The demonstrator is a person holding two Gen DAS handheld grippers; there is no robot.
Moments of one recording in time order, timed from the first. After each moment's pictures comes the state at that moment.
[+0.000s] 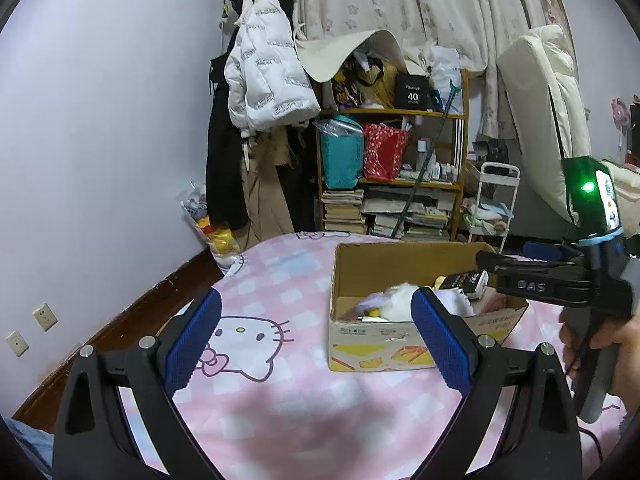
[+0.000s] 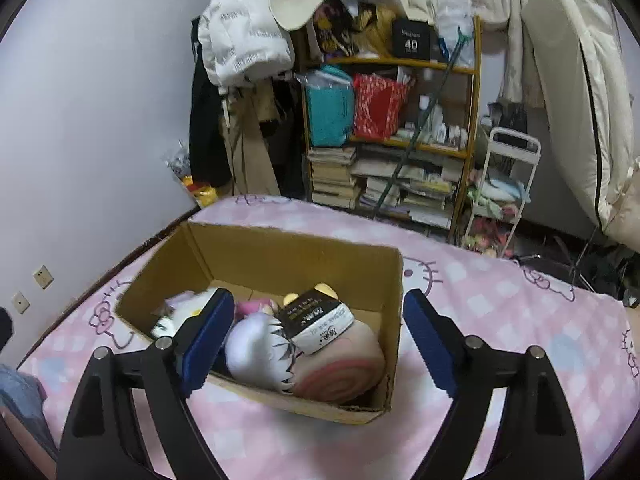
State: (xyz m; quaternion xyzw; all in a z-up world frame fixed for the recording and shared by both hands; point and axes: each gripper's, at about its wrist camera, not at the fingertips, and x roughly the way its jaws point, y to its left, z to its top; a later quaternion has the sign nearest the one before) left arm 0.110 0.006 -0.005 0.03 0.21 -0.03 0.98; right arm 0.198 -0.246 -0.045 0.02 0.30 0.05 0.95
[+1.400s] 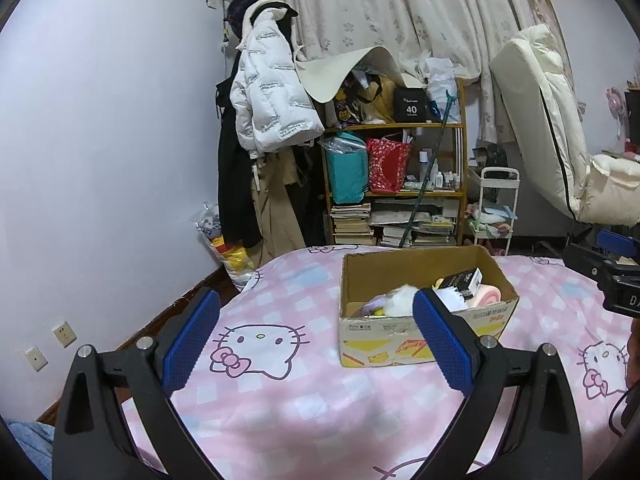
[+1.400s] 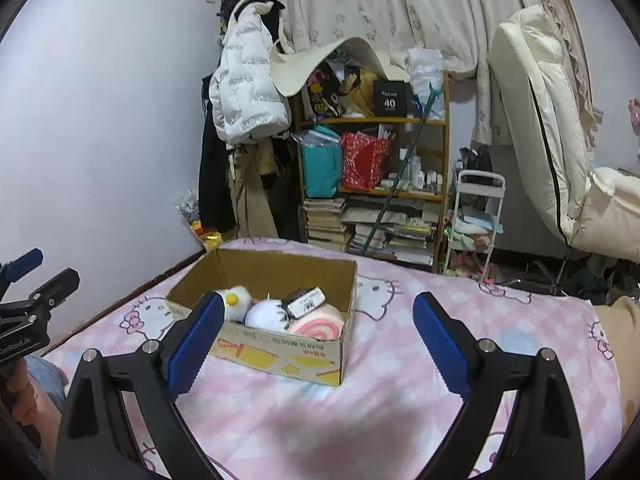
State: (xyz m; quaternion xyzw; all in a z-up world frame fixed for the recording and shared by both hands) left arm 0.069 0.000 0.012 0.07 0.18 -0.02 0.98; right arm 0.074 -0.276 -0.010 0.03 0.21 0.04 0.98
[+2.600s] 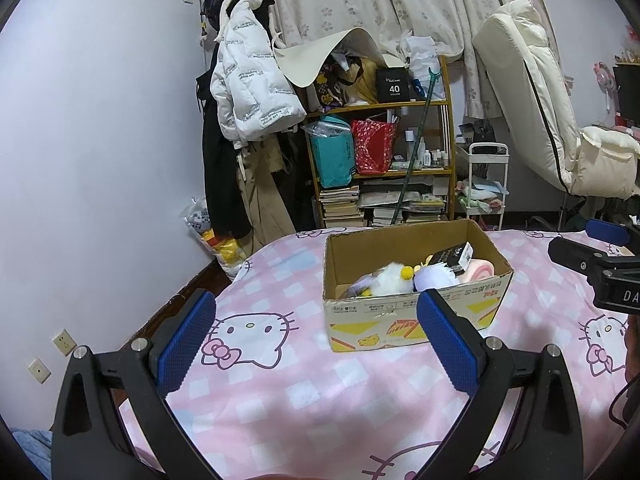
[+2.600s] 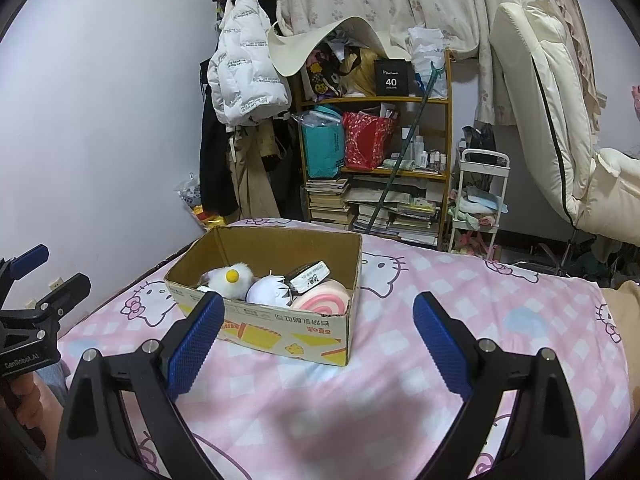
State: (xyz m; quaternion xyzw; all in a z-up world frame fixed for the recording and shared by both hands) left arm 0.073 -0.017 0.001 0.10 0.21 -0.03 0.97; right arm 0.074 -0.275 -0.027 0.04 0.24 0.05 0.97
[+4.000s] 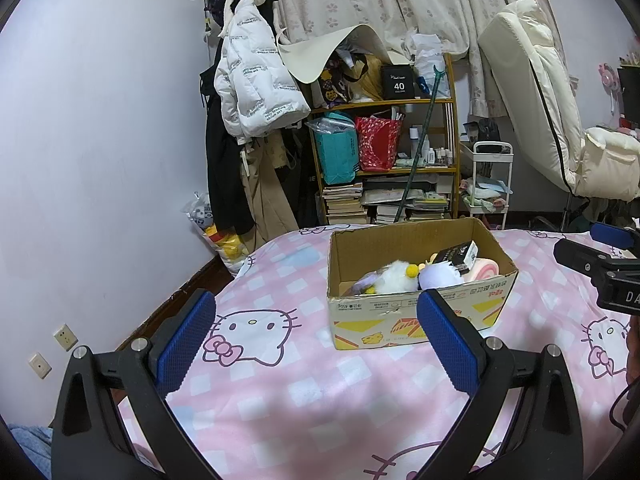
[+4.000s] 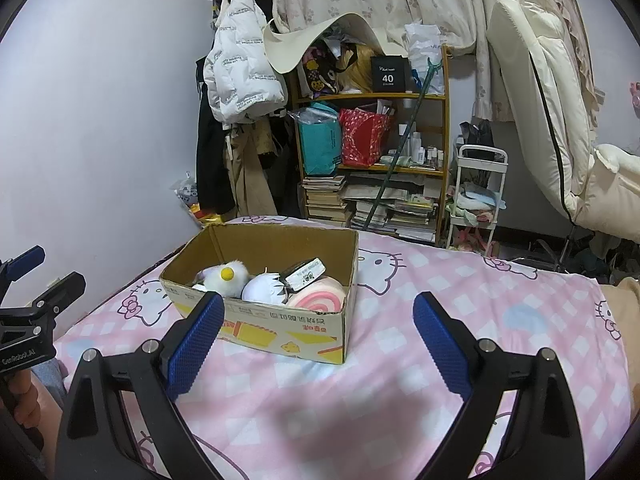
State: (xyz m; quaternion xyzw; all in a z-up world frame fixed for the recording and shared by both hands) left arm 0.078 -0.010 -0.004 0.09 0.21 -0.03 0.97; right arm 0.077 -0.280 -0.030 0.04 0.24 0.04 0.97
